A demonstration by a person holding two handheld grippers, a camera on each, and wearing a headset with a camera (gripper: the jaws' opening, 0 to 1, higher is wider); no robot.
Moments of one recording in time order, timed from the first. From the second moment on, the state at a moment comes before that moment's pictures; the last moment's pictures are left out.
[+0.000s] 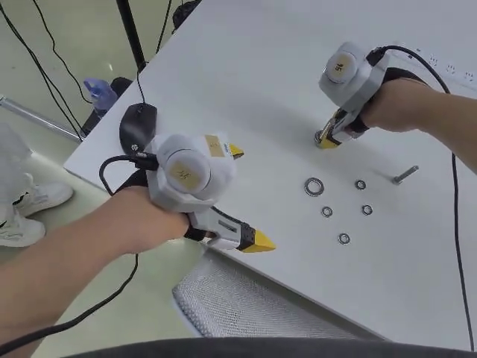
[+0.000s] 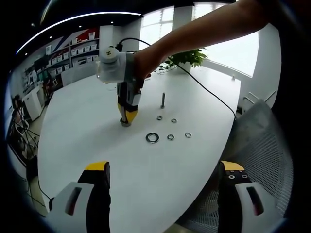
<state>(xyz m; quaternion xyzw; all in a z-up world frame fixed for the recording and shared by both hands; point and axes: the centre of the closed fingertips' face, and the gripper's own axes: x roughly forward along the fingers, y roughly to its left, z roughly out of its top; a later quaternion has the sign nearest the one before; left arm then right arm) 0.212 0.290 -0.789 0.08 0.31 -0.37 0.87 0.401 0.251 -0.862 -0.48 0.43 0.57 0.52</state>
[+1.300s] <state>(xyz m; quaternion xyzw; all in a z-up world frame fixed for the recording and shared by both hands) 0.204 0.285 -0.773 0.10 0.30 -0.38 0.87 0.400 0.253 -0.824 -0.47 0.38 0.58 0.54</state>
